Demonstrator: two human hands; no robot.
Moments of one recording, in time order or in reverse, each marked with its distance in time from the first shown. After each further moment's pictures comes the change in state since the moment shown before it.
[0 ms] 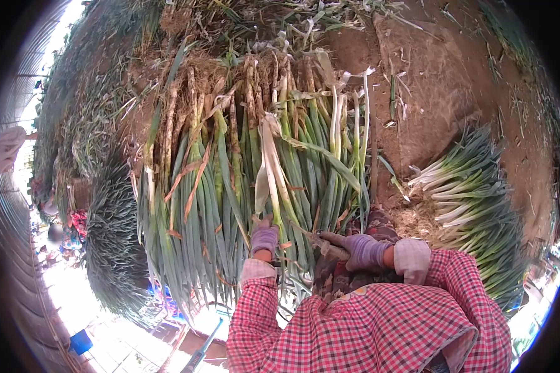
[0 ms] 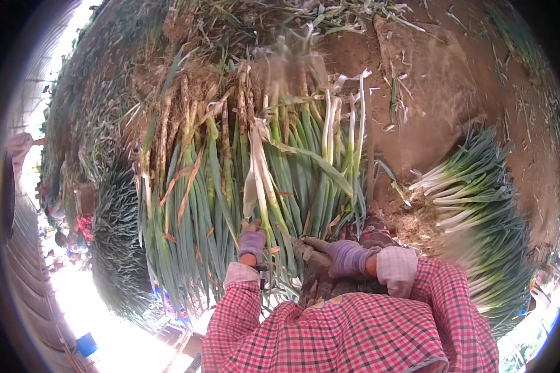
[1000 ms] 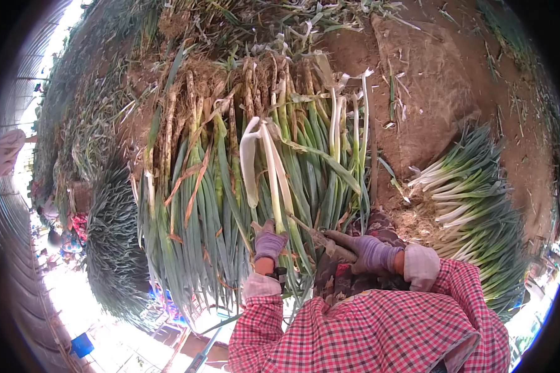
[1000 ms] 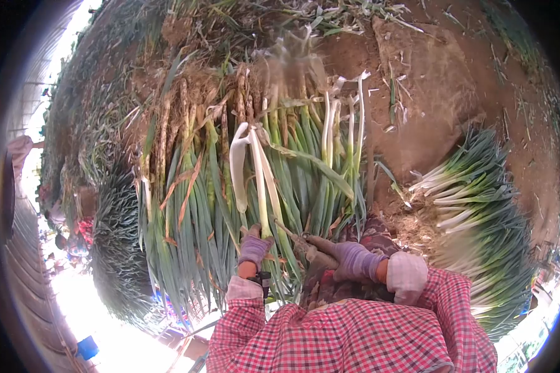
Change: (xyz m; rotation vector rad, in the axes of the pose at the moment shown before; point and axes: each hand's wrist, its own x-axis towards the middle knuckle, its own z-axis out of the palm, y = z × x) left_hand -0.050 0.091 -0.040 0.263 -0.061 -0.055; right_hand -0.013 0.006 -0.004 0.189 0.129 -0.122
